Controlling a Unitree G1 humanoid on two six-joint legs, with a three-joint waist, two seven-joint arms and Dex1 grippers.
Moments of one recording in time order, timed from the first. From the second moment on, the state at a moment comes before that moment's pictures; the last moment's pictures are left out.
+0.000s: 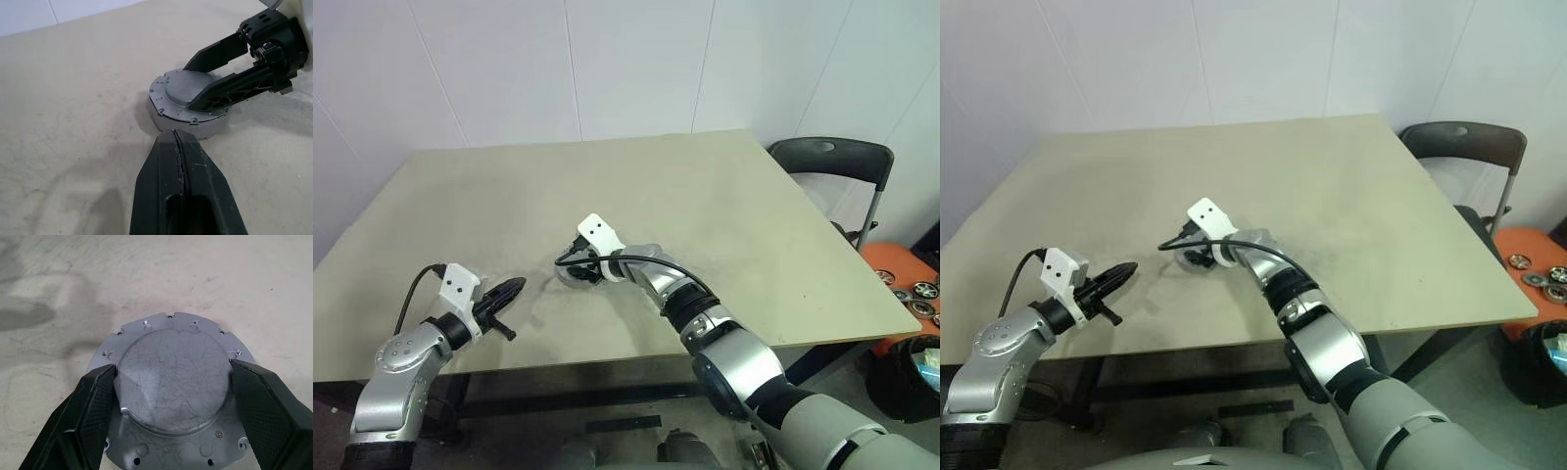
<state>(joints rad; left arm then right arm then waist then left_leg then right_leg) 0.07 0.54 0.21 -0.15 -0.39 0.25 -0.70 -0.97 0.12 0.26 0.91 -0.06 0.44 0.53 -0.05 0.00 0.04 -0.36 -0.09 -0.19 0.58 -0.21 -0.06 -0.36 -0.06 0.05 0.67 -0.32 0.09</state>
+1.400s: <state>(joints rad) 0.06 0.54 0.19 -0.14 -0.38 0.26 -0.72 -0.96 0.12 0.18 0.92 -0.02 0.46 0.57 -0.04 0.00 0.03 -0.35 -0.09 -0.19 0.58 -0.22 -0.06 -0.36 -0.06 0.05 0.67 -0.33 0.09</state>
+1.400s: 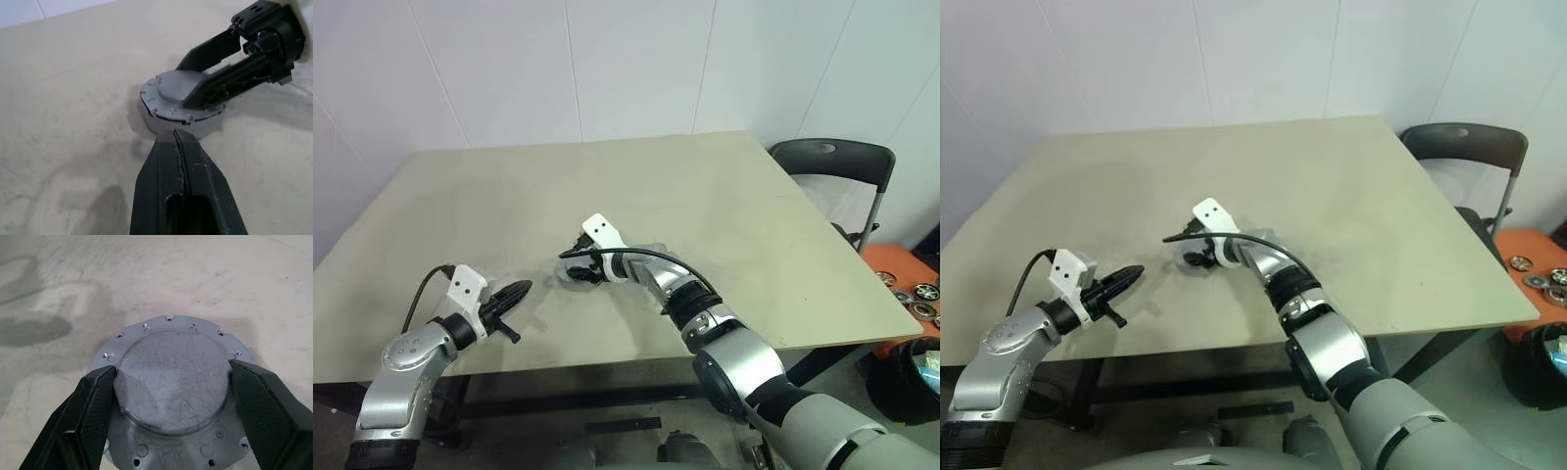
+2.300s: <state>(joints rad) 0.05 0.54 0.18 -0.08 -0.36 0.22 -0.74 -0.96 0.12 0.18 1.00 0.02 0.36 0.43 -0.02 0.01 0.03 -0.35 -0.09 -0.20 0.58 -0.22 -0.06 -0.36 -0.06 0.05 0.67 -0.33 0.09</state>
